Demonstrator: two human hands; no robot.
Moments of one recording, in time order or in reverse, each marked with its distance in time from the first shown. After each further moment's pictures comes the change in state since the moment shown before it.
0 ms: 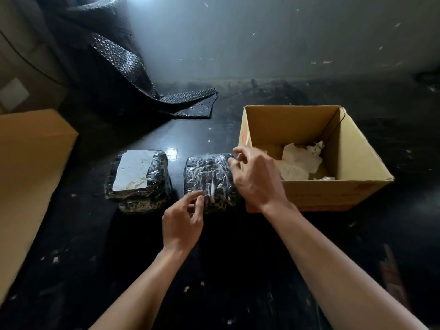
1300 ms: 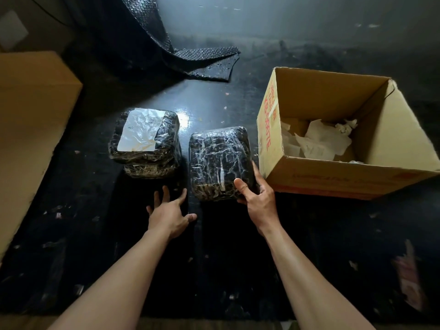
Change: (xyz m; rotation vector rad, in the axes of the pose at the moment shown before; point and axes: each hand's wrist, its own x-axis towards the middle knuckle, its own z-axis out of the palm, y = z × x) left_hand -0.013 -0.122 0.002 0.608 -0.716 -0.413; right_hand -0.082 0.065 0.105 0.695 -0.178 0.569
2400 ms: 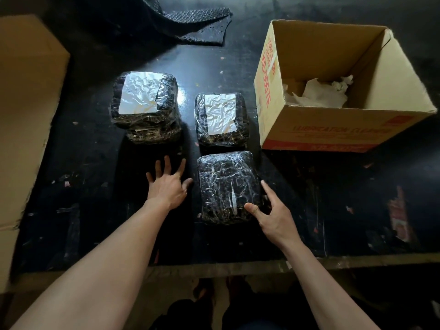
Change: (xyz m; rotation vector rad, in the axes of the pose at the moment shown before) left_hand -0.011 -0.038 0.021 0.162 0.094 0.136; right_hand -0.129 0.067 -0.032 -0.405 -0.079 0.143
